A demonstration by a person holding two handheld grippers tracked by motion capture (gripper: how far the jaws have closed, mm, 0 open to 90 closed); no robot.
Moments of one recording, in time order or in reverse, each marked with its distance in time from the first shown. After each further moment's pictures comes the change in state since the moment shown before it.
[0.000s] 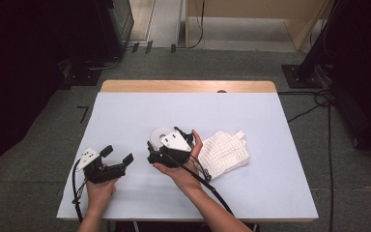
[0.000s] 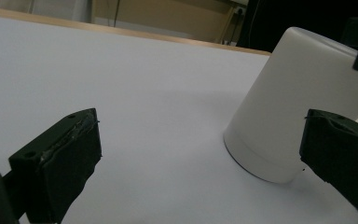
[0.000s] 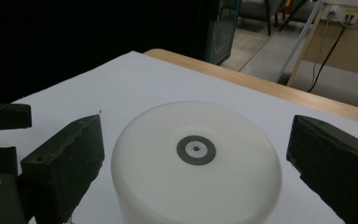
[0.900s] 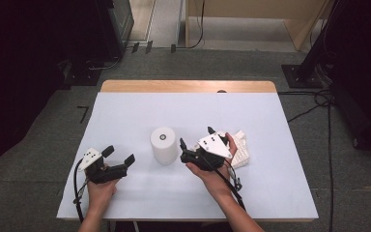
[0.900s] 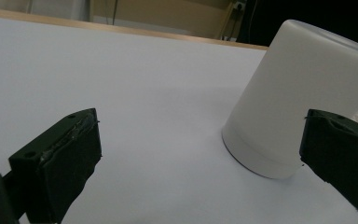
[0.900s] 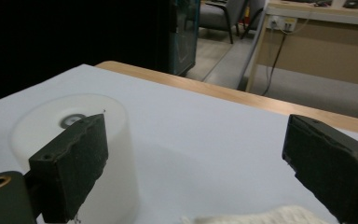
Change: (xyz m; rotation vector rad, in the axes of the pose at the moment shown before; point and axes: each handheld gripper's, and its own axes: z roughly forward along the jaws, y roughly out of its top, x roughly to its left) left arm -0.003 -0.001 0.002 0.012 -0.001 0.021; right arm -0.065 -0.005 -0.063 -0.055 -0.126 0.047
